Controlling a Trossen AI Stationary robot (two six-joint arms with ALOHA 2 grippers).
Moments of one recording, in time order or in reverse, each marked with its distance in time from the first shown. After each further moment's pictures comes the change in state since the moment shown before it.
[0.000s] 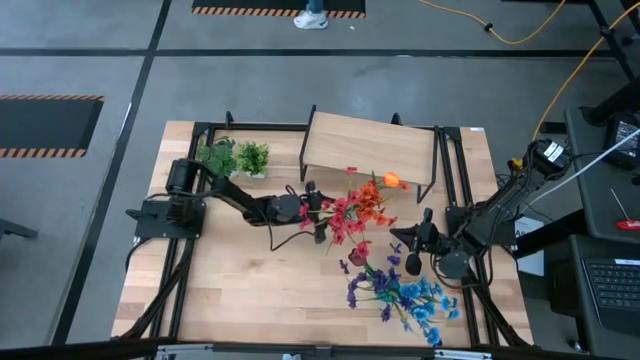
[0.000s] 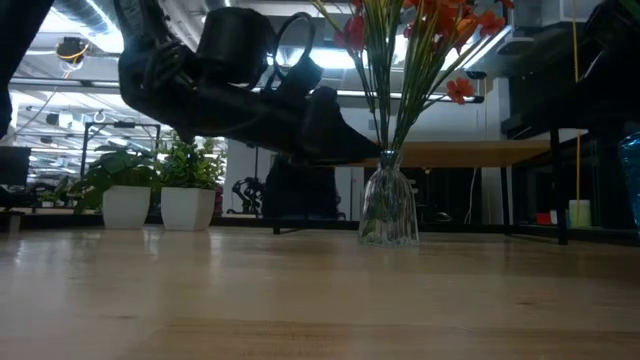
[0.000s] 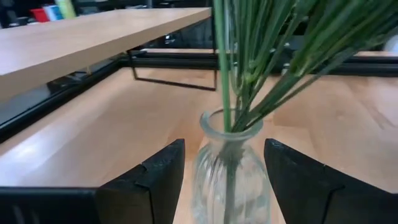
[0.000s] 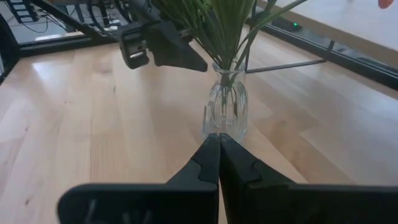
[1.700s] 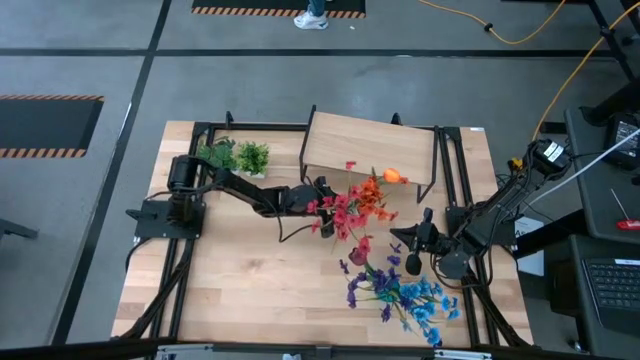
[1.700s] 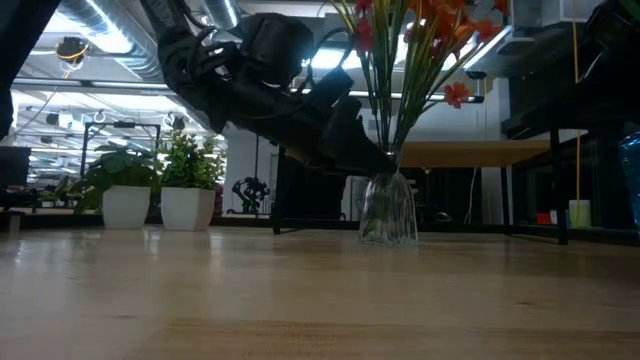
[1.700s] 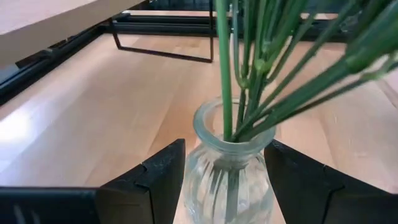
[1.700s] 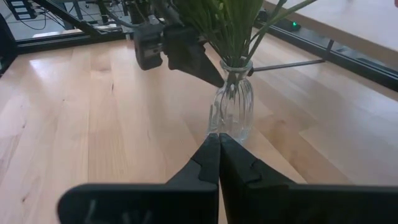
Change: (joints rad) left arm 0.074 0.003 0.165 -0.333 0.132 -0.020; right arm 0.000 0.000 0.000 -0.009 -0.001 -0.001
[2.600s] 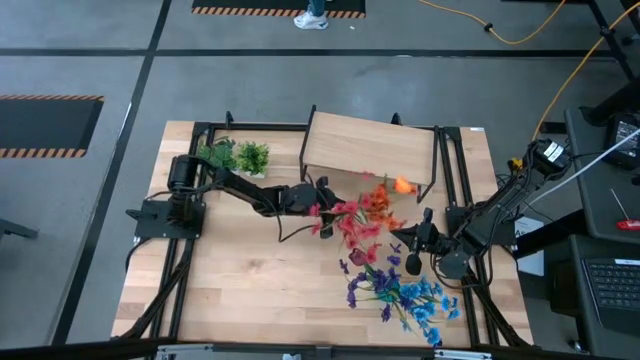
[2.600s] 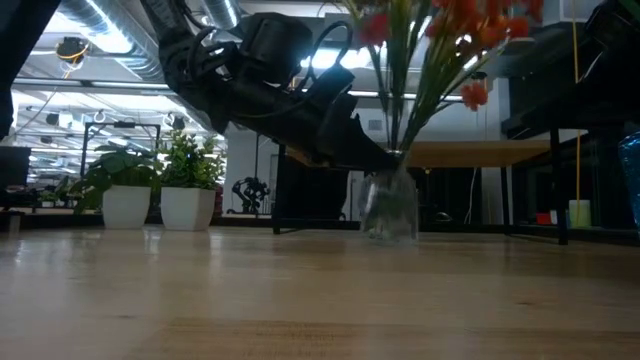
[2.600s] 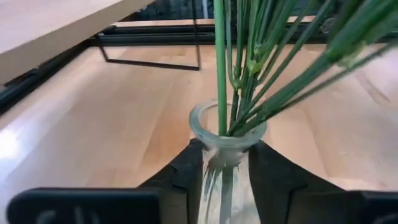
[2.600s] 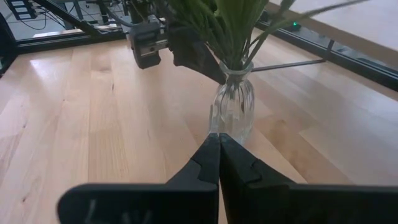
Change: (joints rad) left arm 0.006 0.000 0.000 0.023 0.052 0.056; right arm 0.000 0.000 0.000 0.000 -0.002 0.000
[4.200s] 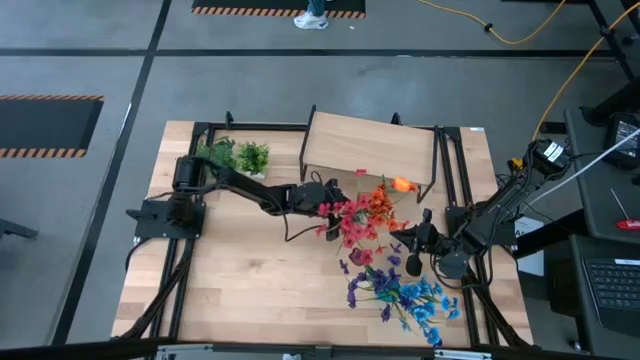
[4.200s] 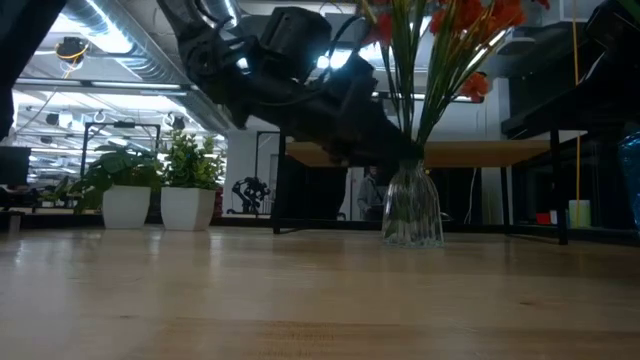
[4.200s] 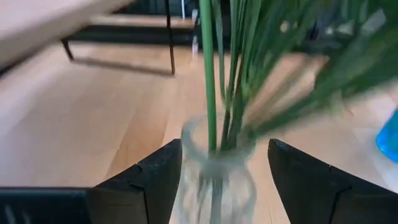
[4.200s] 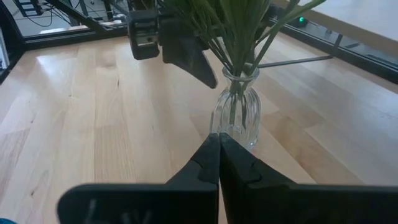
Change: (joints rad) left arm 0.006 0.028 0.100 -0.088 0.104 -0.059; right arm 0.000 0.000 0.000 0.000 -0.026 0.001
